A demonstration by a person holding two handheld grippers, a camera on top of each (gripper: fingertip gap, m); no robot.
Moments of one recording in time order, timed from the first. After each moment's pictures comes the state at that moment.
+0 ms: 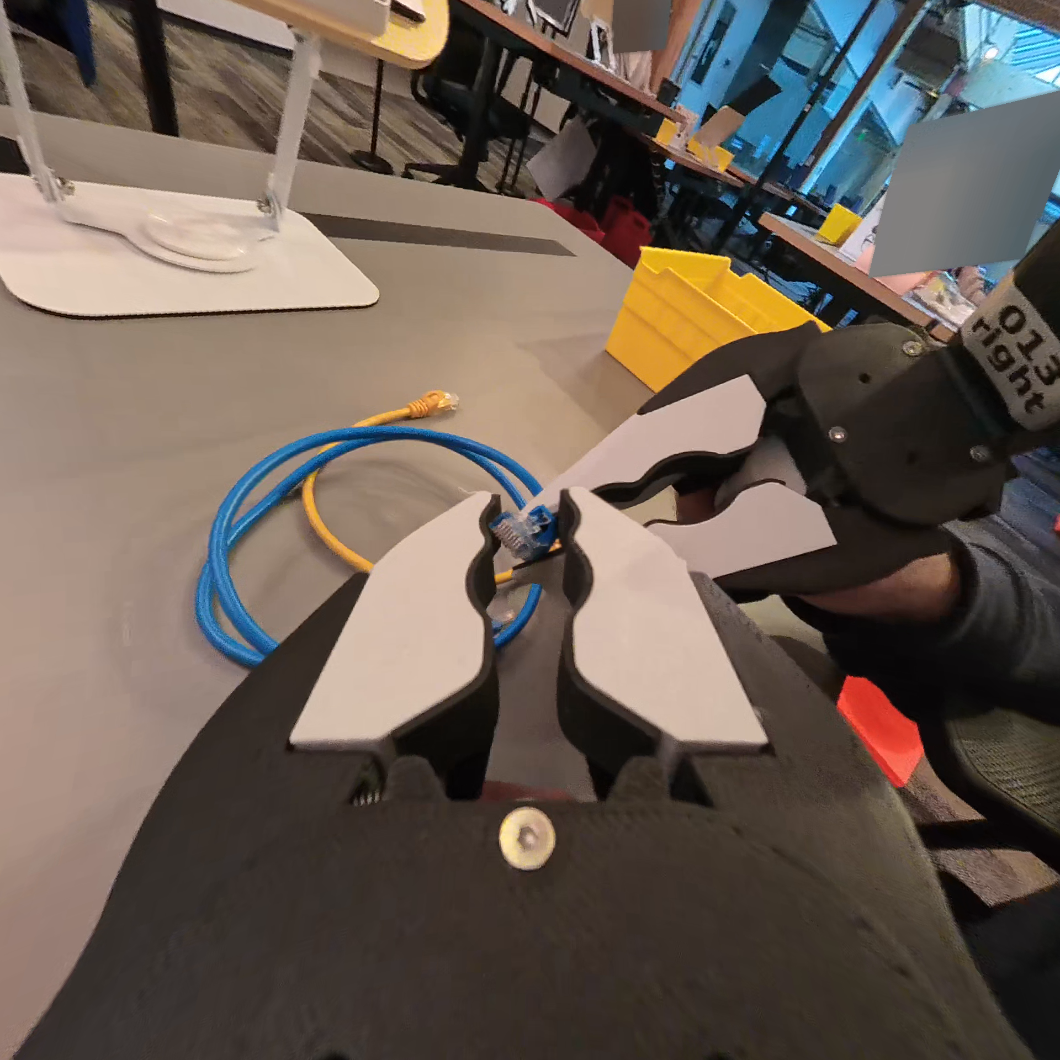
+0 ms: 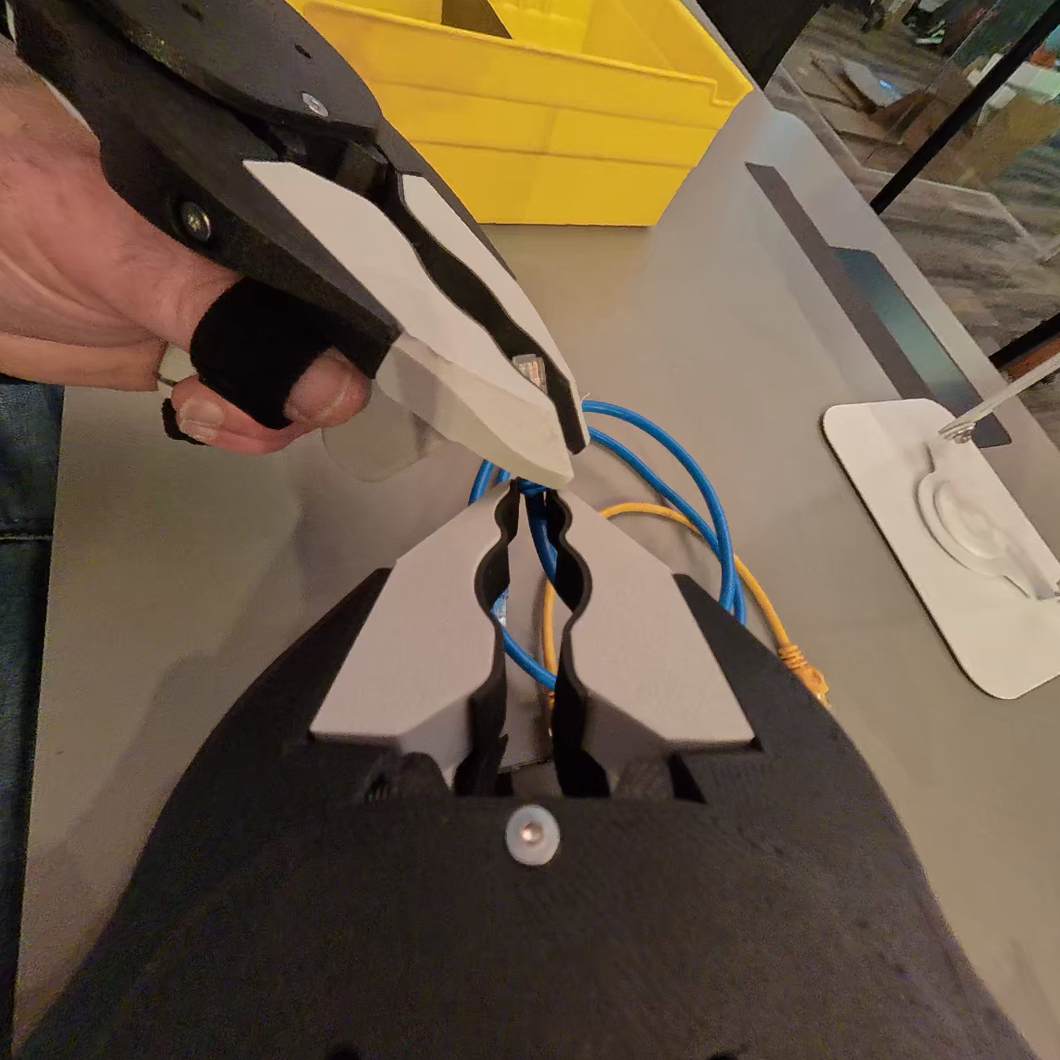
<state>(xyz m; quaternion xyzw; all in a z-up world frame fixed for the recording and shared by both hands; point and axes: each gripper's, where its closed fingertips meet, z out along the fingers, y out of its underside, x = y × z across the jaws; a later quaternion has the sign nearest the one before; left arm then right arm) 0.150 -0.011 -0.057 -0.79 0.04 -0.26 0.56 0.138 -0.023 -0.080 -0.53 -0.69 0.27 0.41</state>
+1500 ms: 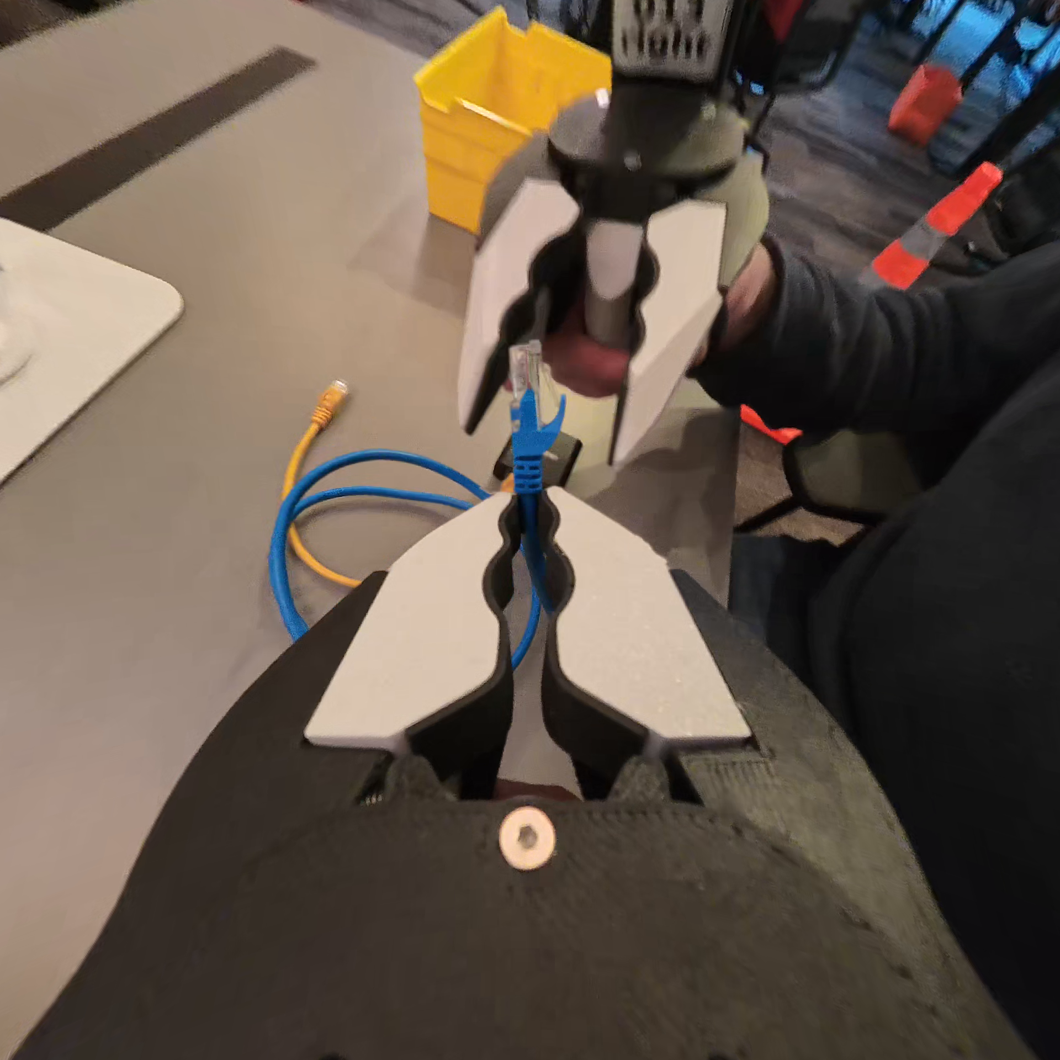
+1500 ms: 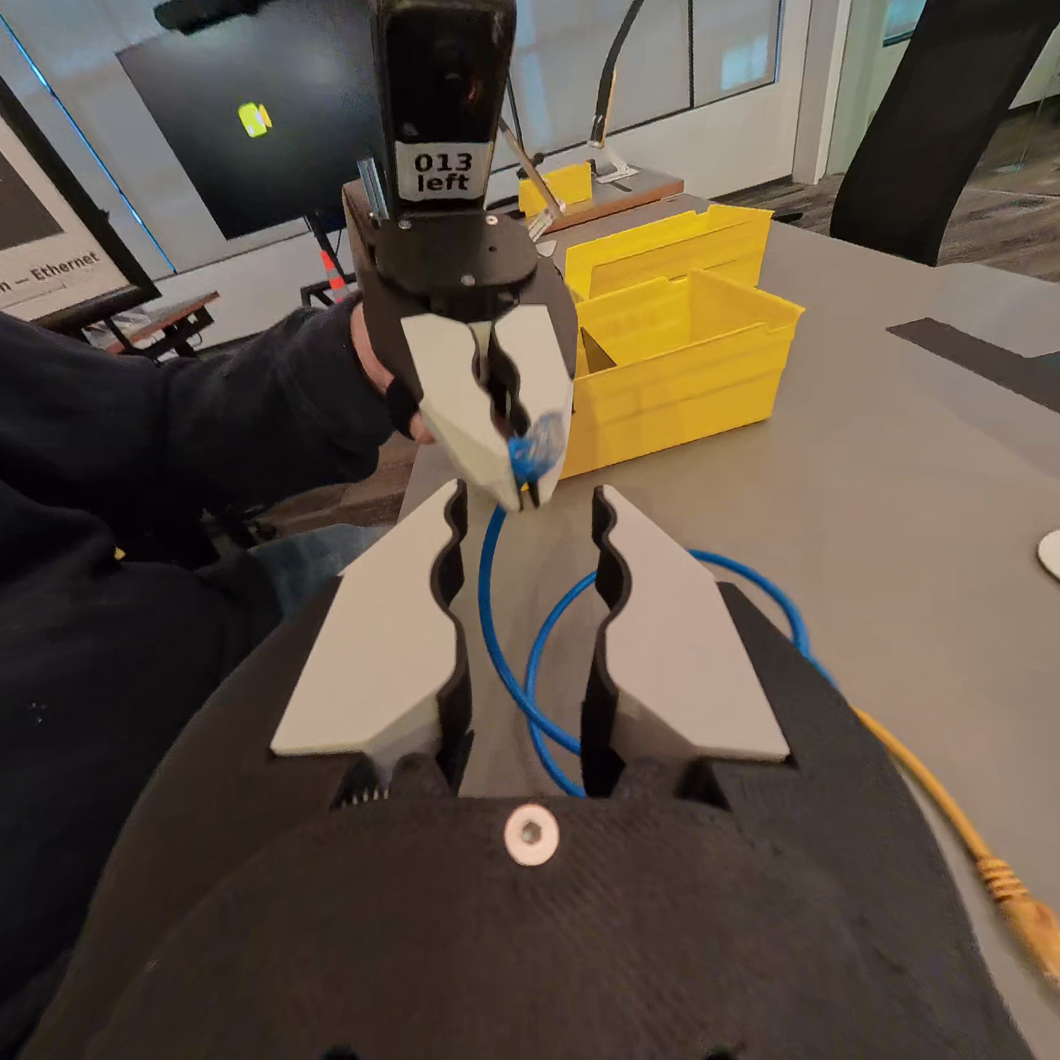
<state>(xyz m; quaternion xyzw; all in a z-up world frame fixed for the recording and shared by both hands) 0.135 -0.020 -0.005 -0.80 0.33 -0.30 0.40 0.131 -0.017 0.015 -0.49 -0.57 0.59 0.30</state>
